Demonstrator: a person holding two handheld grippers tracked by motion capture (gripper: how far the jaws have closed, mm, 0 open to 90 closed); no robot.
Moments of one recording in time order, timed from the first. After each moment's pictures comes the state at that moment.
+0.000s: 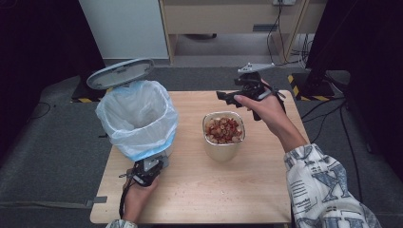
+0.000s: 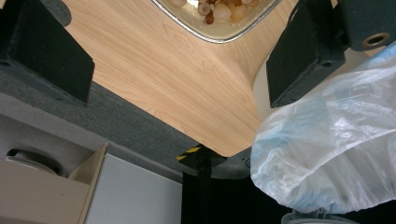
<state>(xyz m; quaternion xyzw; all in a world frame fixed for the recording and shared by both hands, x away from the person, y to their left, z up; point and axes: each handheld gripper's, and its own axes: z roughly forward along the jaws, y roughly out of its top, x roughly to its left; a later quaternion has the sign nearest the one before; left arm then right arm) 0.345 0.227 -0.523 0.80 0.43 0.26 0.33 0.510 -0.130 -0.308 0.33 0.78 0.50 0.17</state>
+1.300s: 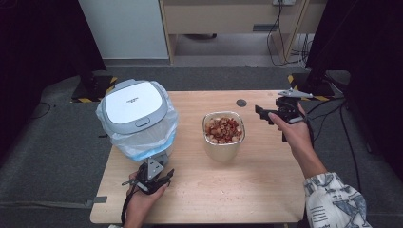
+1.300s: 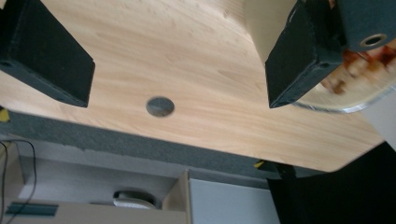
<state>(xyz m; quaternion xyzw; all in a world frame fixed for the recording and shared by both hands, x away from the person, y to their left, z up) 0.319 0.203 -0.505 0.80 0.40 0.26 0.36 0.486 -0.238 -0.388 0.49 0.71 0.45 0.24</state>
